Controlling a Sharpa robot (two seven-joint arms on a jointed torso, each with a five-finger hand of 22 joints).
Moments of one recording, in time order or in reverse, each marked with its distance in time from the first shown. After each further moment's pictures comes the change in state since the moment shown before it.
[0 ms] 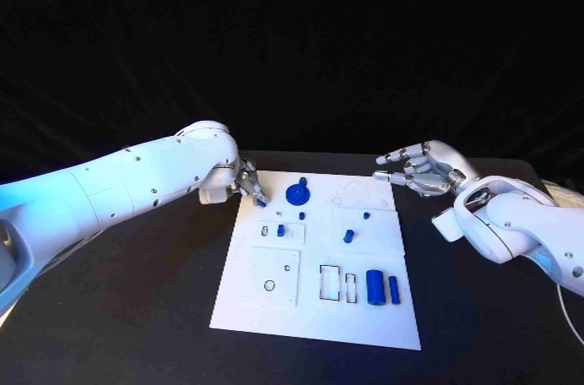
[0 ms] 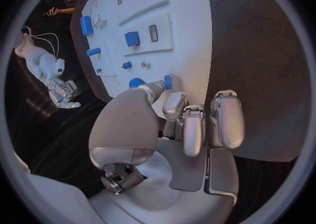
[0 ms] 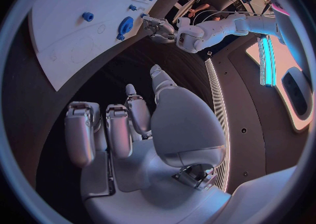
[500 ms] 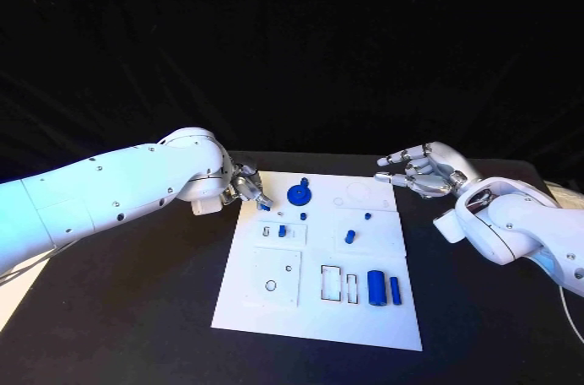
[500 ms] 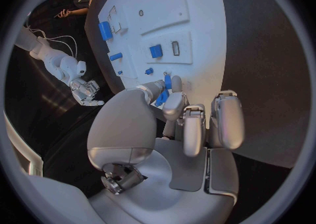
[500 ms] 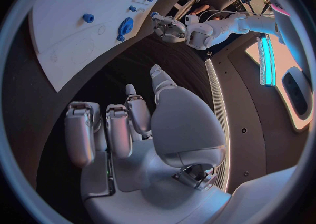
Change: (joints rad) left arm 0.000 -0.156 -0.002 0.251 0.043 -0.099 0.059; left_hand -0.026 -0.022 0.041 -0.030 -0.001 0.001 0.000 0.011 0.005 0.008 -0.001 0.000 0.003 0.000 0.000 0.000 0.000 0.000 0.004 0.004 0.000 0.000; right arm -0.002 -0.004 -0.002 -0.001 0.000 0.005 -0.001; right_hand 0.000 0.000 0.000 0.000 0.000 0.000 0.000 0.000 0.000 0.000 0.000 0.000 0.000 0.000 0.000 0.000 0.000 0.000 0.000 0.000 0.000 0.000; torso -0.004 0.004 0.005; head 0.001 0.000
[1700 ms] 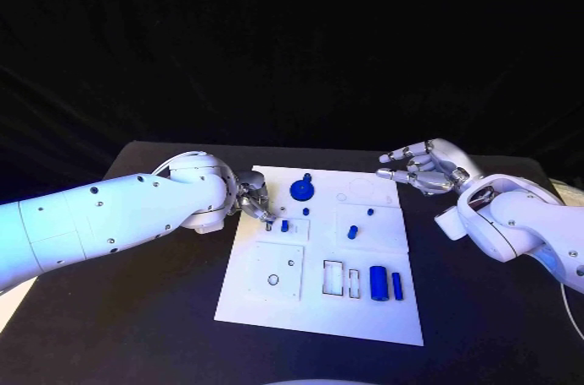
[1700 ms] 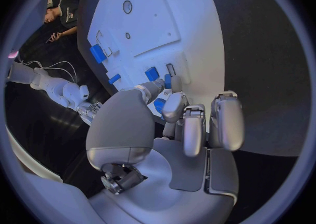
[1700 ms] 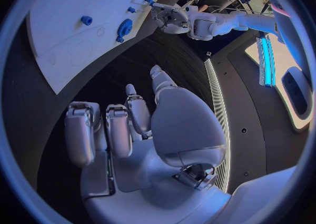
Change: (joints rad) left arm -0.074 -0.053 -0.024 0.128 -0.223 -0.097 0.067; left_hand -0.023 -0.023 0.036 -0.030 -0.003 0.011 0.000 0.004 -0.003 0.014 -0.006 0.016 0.017 0.000 0.000 0.000 0.000 0.000 0.004 0.004 0.008 0.000; right arm -0.006 0.000 0.000 0.000 0.000 0.001 0.001; right_hand -0.005 0.005 -0.003 0.003 0.006 0.000 0.000 0.000 0.000 0.000 0.000 0.000 0.000 0.000 0.000 -0.004 0.001 0.000 0.000 0.000 0.000 0.000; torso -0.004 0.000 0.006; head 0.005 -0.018
